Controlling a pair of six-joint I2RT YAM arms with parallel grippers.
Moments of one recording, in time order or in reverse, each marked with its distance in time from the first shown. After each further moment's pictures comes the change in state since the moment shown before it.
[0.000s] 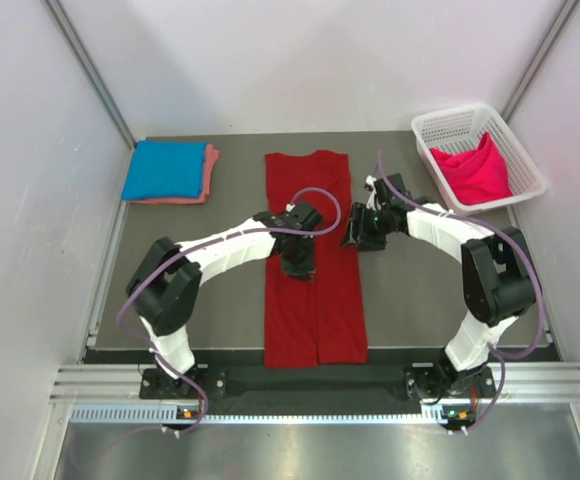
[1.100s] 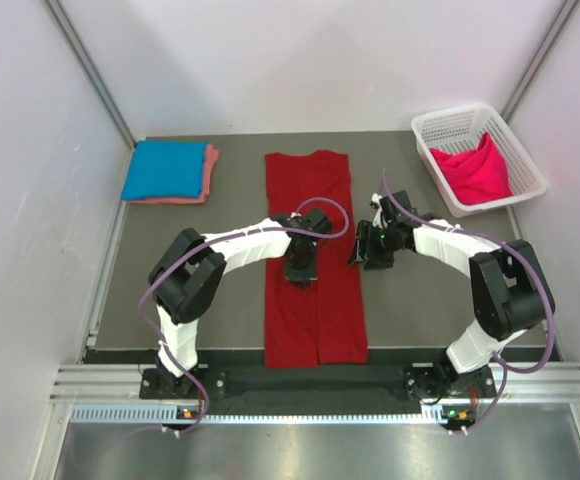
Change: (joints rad) left arm -0.023 0.173 0.093 -0.095 -0.092 -0.002; right arm 0.000 -0.114 -0.198 0.010 0.018 -0.010
